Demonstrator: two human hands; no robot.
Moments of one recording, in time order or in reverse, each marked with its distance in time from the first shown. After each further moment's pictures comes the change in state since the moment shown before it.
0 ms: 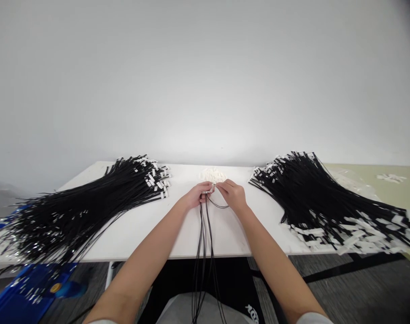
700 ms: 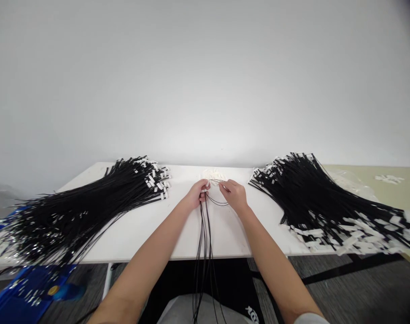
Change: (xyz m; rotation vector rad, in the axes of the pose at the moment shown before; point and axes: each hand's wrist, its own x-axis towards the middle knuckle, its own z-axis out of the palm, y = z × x) left_hand 0.005 0.000 0.003 -0.115 0.275 0.023; right_hand 0.004 0.002 0.003 -0.026 0.051 0.071
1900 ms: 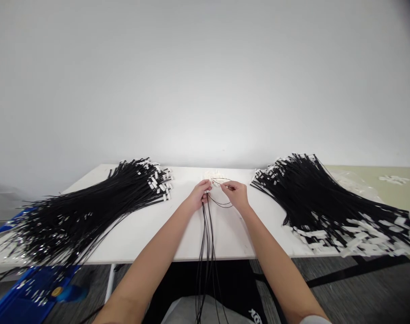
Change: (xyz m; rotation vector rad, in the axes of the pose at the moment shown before) left_hand -0.001 -0.001 0.000 0.009 0.008 0.033; right_hand 0.006 -0.005 -0.004 0.438 -0.097 0.442
